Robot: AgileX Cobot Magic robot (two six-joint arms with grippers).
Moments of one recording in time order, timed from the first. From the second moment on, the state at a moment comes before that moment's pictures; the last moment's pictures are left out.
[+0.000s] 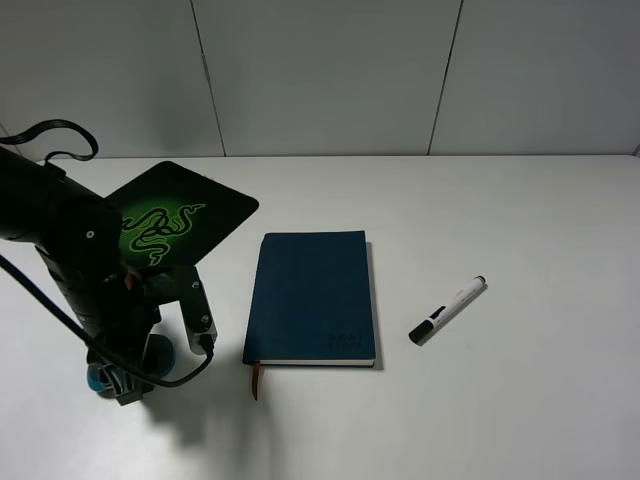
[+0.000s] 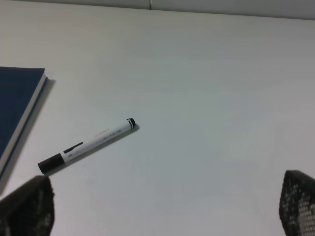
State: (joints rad) left arm -0.50 1.78 -0.66 0.11 0.48 0.57; right arm 0.00 0.00 -0.49 0.11 1.03 -0.08
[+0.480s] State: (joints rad) left arm -0.50 1.79 -0.67 0.11 0.49 0.57; right arm 0.00 0.00 -0.49 0.11 1.03 -0.08
